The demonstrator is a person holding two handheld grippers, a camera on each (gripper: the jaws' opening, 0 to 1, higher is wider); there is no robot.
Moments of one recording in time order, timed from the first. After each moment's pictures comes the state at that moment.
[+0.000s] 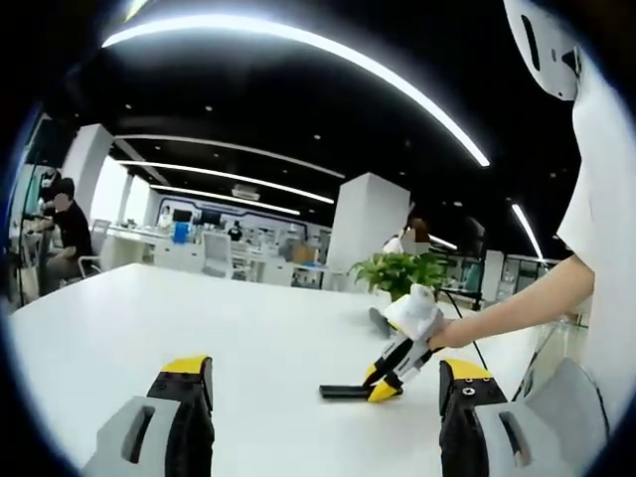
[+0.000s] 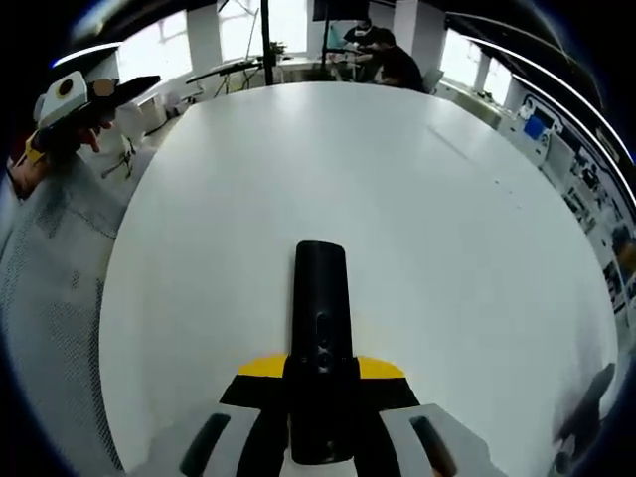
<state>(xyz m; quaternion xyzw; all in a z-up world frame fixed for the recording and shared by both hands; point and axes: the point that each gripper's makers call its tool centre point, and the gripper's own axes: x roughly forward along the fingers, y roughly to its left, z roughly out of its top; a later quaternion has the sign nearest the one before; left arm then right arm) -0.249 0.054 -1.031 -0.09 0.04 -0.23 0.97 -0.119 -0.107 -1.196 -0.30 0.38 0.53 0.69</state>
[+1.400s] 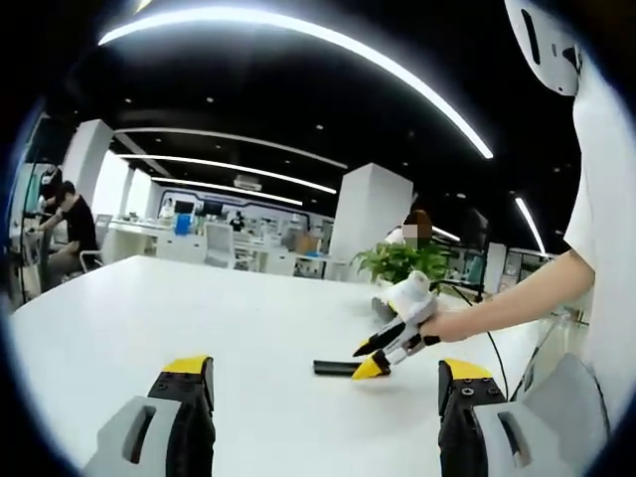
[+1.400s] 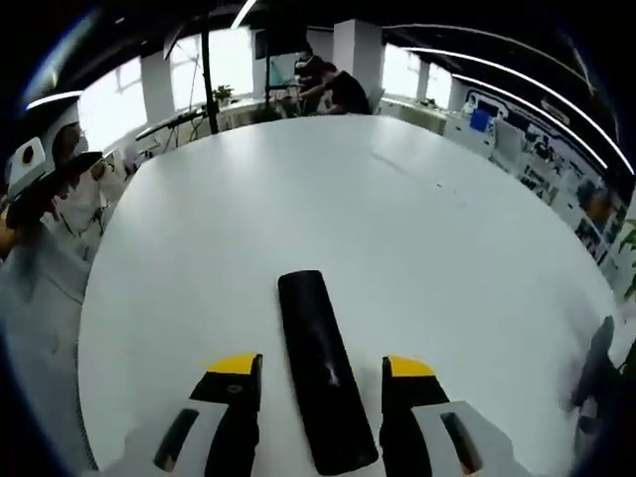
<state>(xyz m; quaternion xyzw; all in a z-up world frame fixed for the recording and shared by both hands) -0.248 0.055 -1.040 -0.08 0.06 -0.22 0.97 -0.067 -0.103 -1.177 -0.19 0.33 0.45 0.81</state>
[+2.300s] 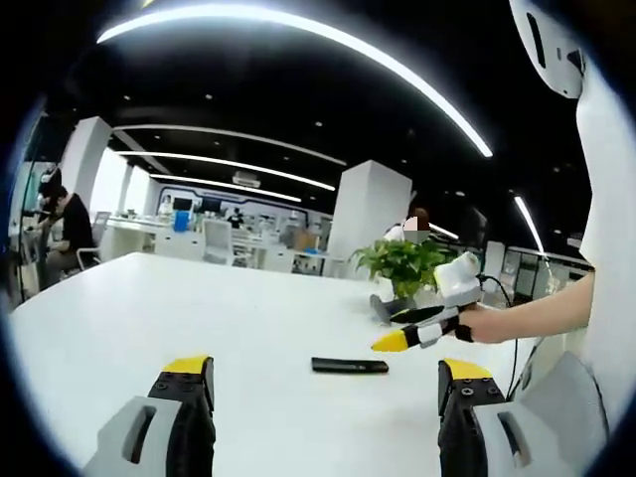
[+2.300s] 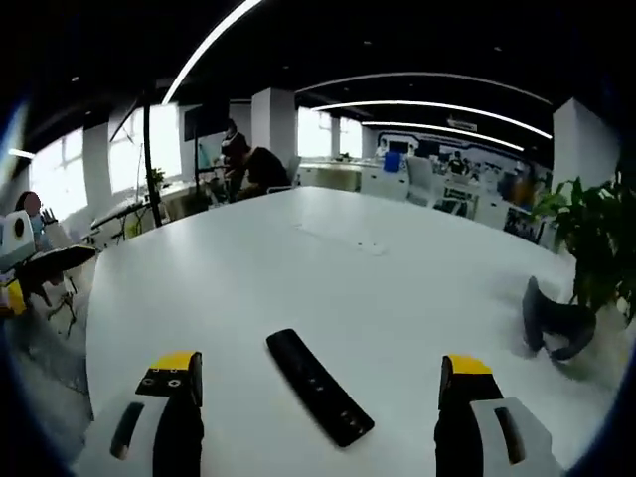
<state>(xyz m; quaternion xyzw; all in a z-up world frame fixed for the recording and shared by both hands) -0.249 0.052 -1.043 -0.08 0.07 -0.23 0.97 -0.090 -0.133 -1.104 -0.08 0.23 0.34 0.91</state>
